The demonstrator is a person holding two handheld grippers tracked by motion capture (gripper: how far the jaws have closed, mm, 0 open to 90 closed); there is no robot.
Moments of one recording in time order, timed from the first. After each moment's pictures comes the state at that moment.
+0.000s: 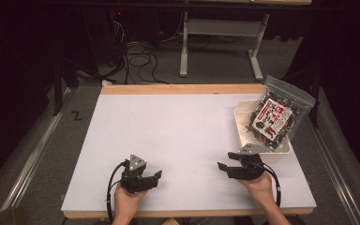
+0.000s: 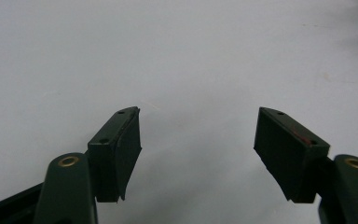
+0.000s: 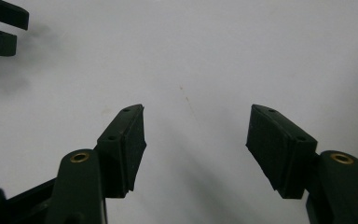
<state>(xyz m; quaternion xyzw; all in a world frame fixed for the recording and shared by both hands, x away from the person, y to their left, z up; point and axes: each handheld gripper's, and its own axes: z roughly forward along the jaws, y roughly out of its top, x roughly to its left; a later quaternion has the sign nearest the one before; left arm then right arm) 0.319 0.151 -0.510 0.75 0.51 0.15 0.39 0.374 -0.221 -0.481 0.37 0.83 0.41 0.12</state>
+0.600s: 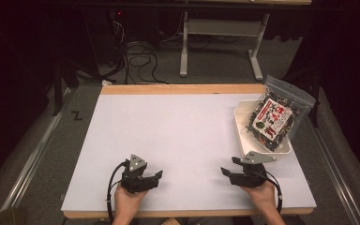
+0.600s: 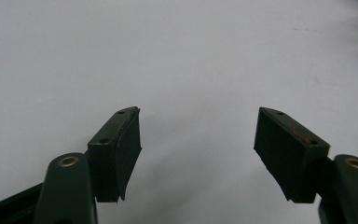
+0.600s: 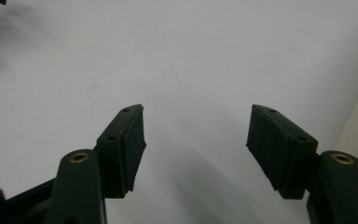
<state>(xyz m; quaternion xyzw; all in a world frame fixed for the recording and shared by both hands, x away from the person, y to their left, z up) 0.317 0.149 -0.507 0.75 0.50 0.15 0.40 0.356 -0.230 -0.495 0.36 0.83 0.40 0.16</state>
